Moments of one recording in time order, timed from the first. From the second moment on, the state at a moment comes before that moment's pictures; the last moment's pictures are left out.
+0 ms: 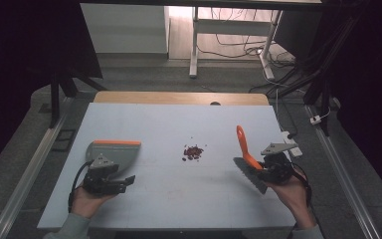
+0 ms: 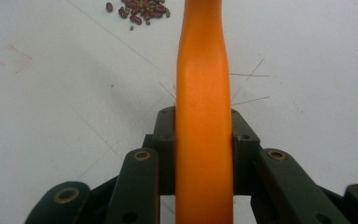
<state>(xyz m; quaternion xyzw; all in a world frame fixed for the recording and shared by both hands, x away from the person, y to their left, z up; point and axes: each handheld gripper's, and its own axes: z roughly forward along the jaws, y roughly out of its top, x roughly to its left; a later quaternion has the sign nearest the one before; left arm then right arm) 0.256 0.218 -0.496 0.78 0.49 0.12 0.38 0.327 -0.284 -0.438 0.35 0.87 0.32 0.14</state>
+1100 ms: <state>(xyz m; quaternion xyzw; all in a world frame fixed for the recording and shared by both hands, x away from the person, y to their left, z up) 0.256 0.215 -0.480 0.78 0.48 0.13 0.38 0.327 -0.287 -0.434 0.36 0.86 0.33 0.14</state>
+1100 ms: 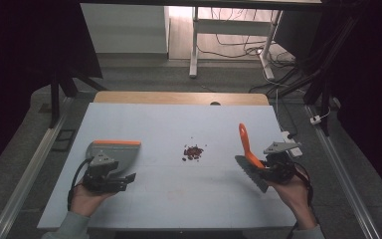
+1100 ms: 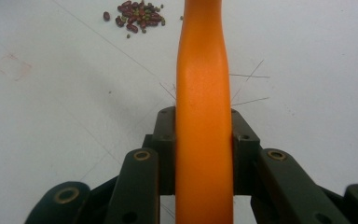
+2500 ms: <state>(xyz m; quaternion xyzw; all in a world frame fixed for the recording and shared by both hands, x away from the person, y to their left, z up) 0.257 0.274 -0.470 0.73 0.61 0.12 0.29 0.326 -0.290 -0.432 0.36 0.86 0.33 0.15</state>
